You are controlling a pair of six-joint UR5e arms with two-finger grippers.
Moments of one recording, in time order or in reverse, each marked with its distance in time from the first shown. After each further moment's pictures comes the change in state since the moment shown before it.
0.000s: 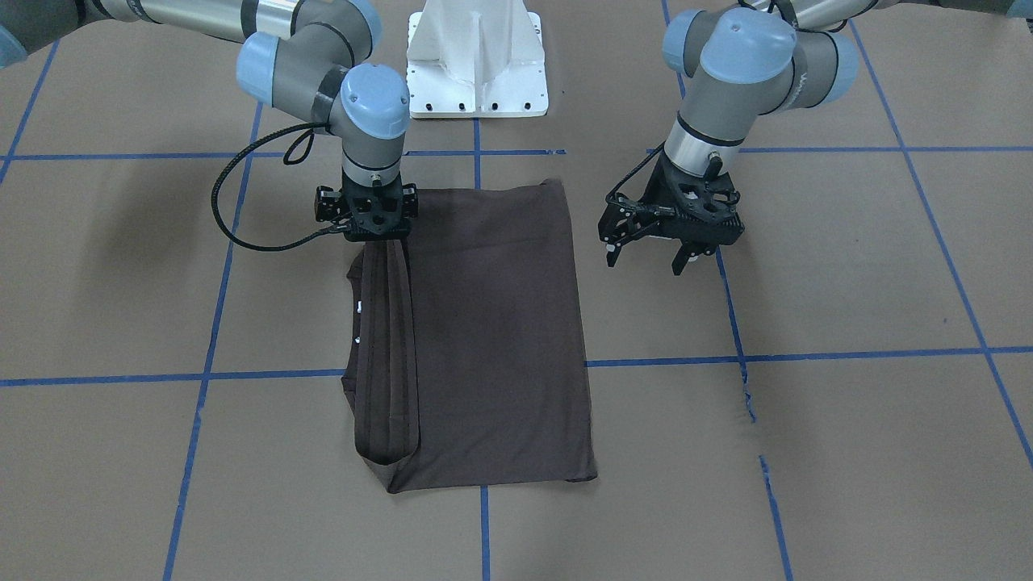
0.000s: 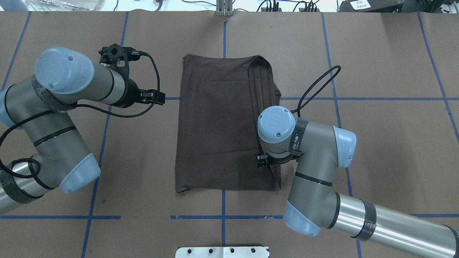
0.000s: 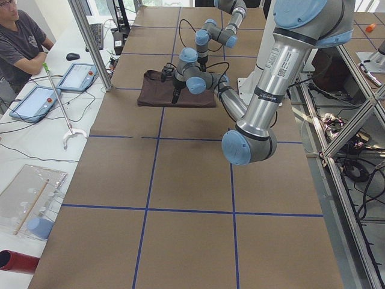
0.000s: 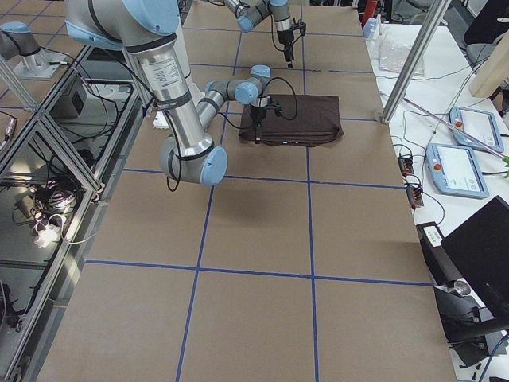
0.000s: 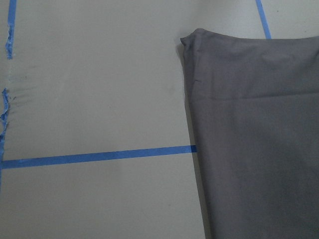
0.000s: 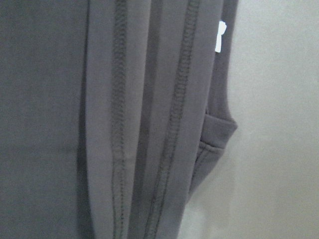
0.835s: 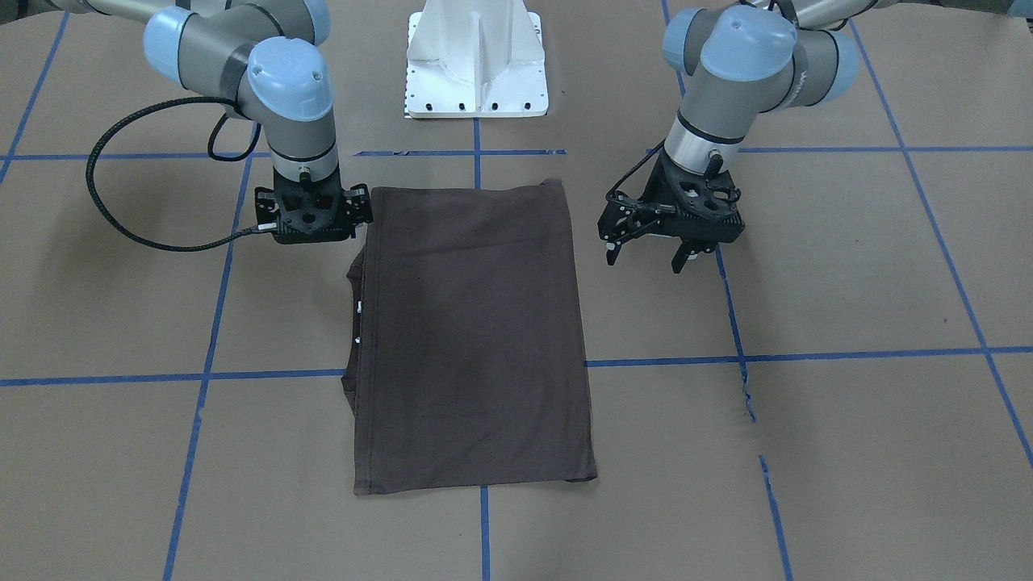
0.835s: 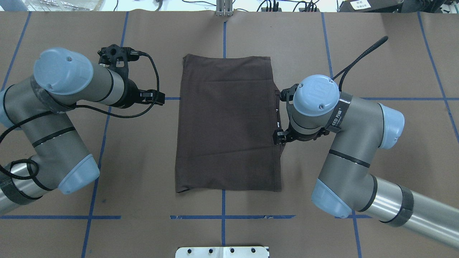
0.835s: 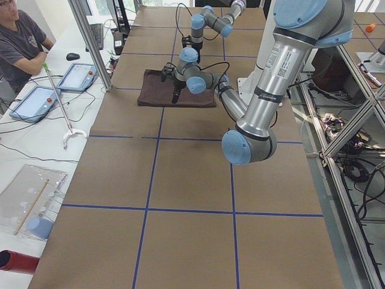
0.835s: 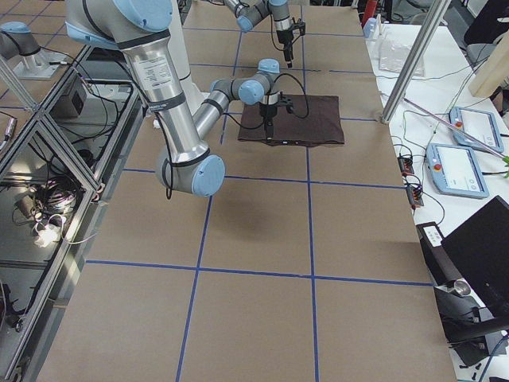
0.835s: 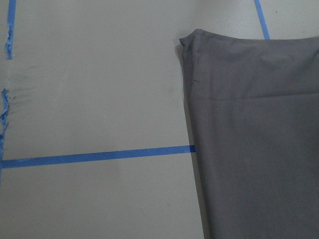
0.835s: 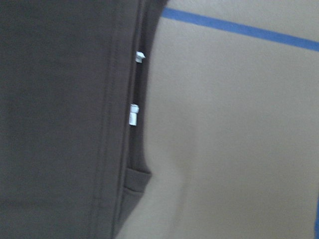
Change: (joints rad) left arm 0.003 0.006 -0.013 0.001 0.000 -0.040; right arm 0.119 -0.058 0.142 0.043 0.028 -0.033
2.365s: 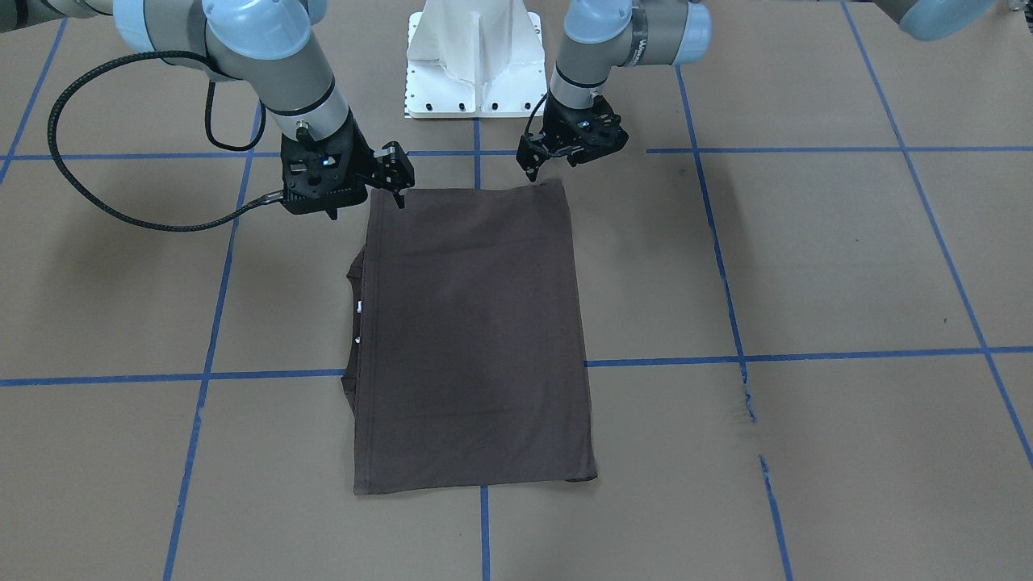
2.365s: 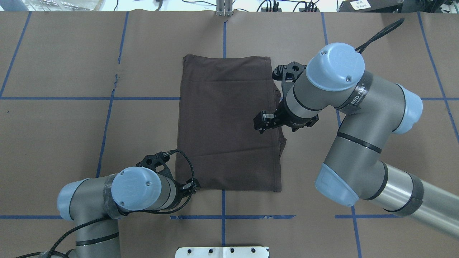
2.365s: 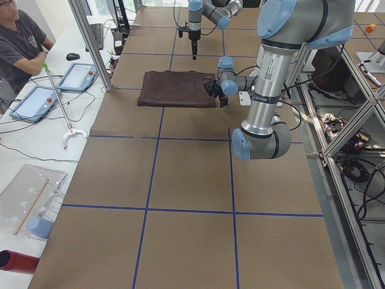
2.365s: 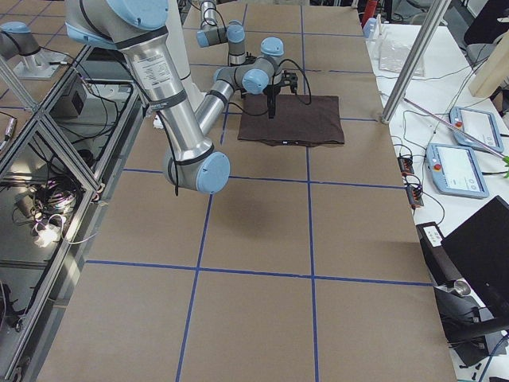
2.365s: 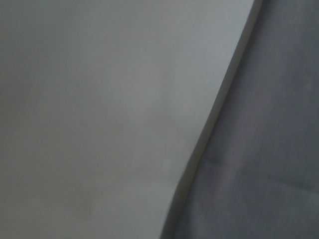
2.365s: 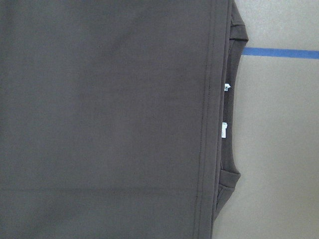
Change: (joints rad) left arm 0.445 0.006 -0.024 0.092 0.131 -0.770; right arm 0.064 0.023 0.063 0.129 0.167 0.092
